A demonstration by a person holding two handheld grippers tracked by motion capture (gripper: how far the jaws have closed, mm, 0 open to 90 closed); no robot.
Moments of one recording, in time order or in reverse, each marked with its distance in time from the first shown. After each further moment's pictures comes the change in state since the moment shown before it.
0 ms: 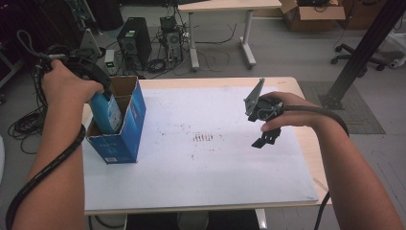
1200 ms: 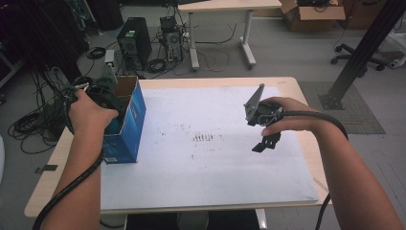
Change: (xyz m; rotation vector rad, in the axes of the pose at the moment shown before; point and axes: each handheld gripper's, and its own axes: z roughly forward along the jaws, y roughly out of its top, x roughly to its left) left arm -0.009 -0.008 0.086 0.028 0.036 0.023; right arm 0.005 -0.005 0.011 -0.002 0.015 -0.017
